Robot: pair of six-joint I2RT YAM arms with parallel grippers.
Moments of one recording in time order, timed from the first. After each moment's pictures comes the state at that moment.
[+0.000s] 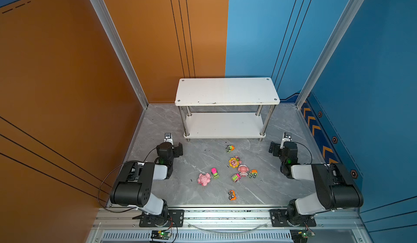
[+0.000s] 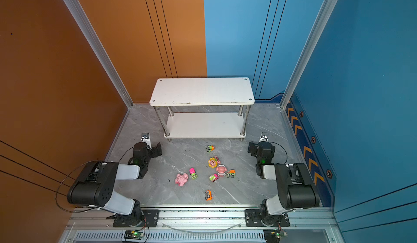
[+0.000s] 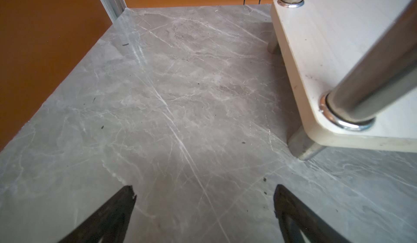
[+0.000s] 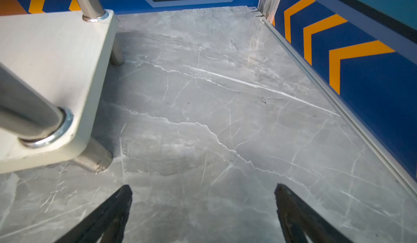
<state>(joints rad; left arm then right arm) -0.05 1.53 0.35 0.72 -0.19 -0.03 0.03 1.50 0.35 0.67 0.22 0.09</state>
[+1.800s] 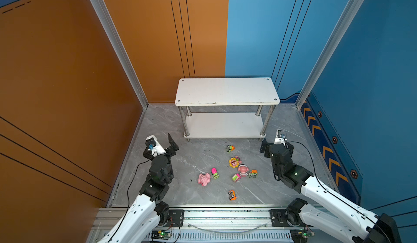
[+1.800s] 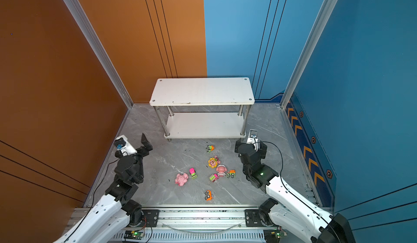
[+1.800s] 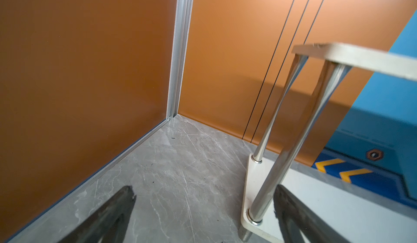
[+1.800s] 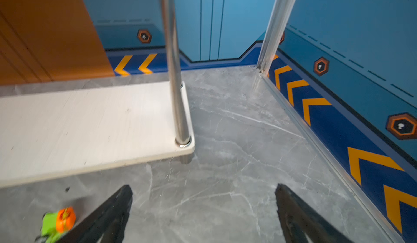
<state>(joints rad) -0.39 0.57 0.34 0.21 -0.76 -0.28 0.67 0.91 0.59 -0.20 0.78 0.35</state>
